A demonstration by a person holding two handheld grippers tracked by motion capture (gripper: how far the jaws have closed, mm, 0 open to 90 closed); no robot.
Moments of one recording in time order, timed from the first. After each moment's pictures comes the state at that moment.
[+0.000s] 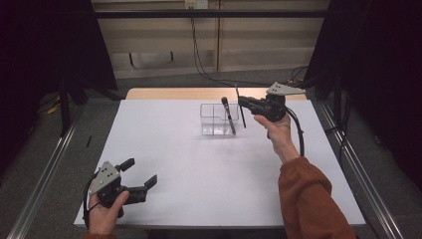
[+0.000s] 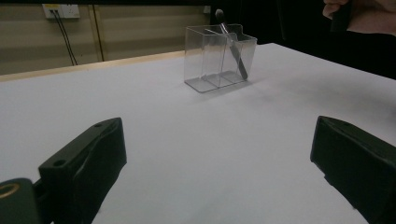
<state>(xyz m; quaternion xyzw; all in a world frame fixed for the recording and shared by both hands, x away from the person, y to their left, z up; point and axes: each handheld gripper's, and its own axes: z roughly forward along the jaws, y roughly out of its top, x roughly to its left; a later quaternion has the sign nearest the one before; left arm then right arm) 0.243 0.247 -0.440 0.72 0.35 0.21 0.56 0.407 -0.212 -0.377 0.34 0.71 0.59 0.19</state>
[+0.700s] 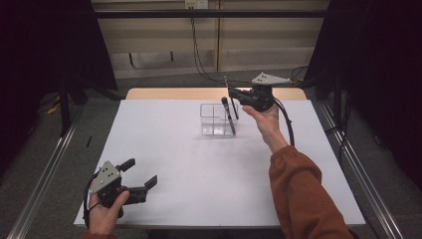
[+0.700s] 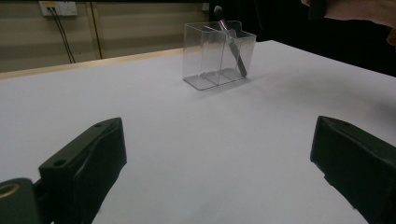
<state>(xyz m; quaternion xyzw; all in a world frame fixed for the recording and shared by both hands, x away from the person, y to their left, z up) 0.243 0.247 -0.441 0.73 0.35 0.21 0.56 0.438 -0.184 -0.367 0.34 0.72 0.57 0.21</state>
